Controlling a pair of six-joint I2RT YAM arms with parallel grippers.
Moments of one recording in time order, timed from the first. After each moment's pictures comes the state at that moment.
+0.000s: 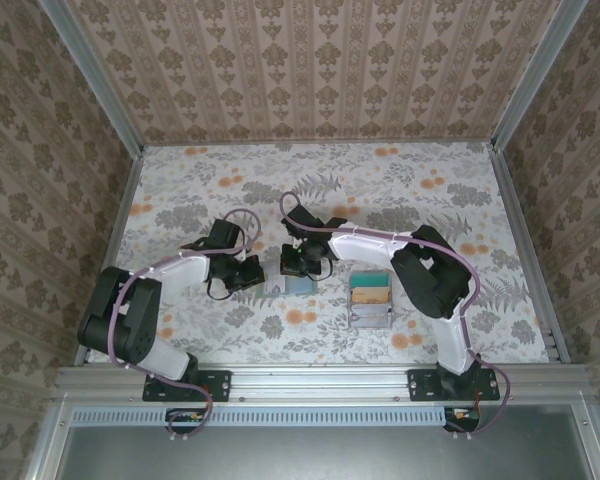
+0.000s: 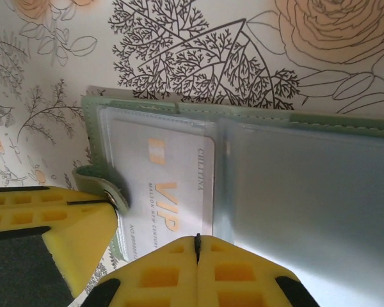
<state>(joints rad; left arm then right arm) -0.40 1.51 0.70 -0.37 0.42 -0.56 0.77 2.03 1.40 -0.48 -0.30 0.85</state>
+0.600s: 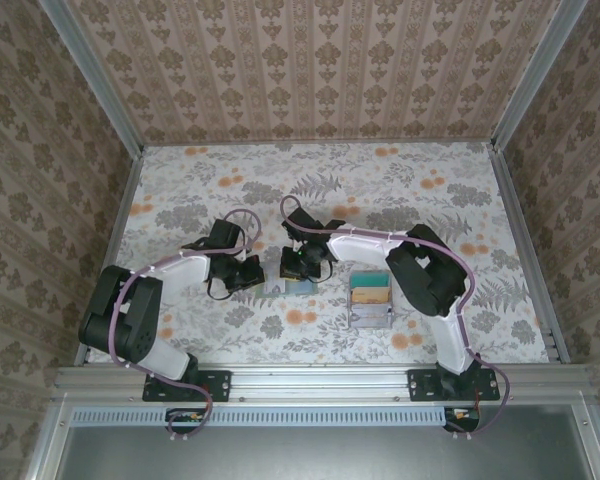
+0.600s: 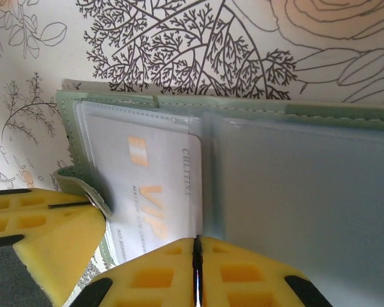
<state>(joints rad) -0.40 1.51 0.70 -0.37 0.42 -0.56 0.76 2.06 1.39 -0.46 -0.34 0.88</state>
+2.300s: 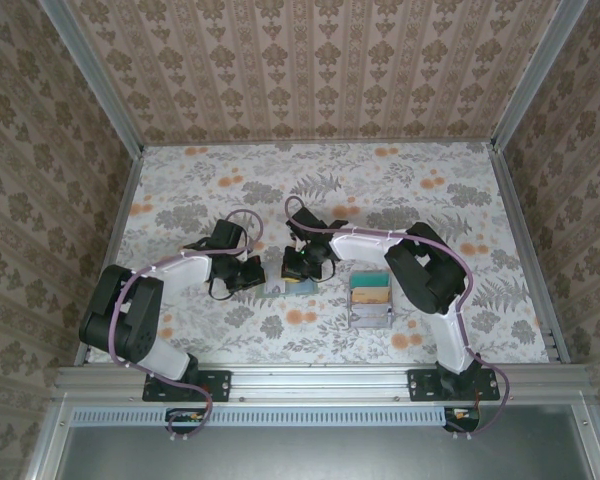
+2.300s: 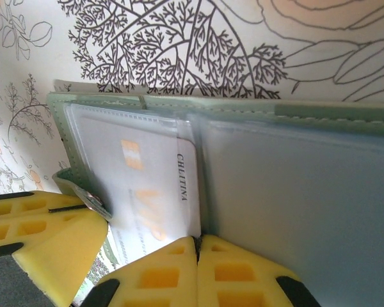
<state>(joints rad) -0.42 1.52 0.70 -0.37 0.40 -0.56 0.74 2.07 1.36 -0.41 -0.41 0.91</state>
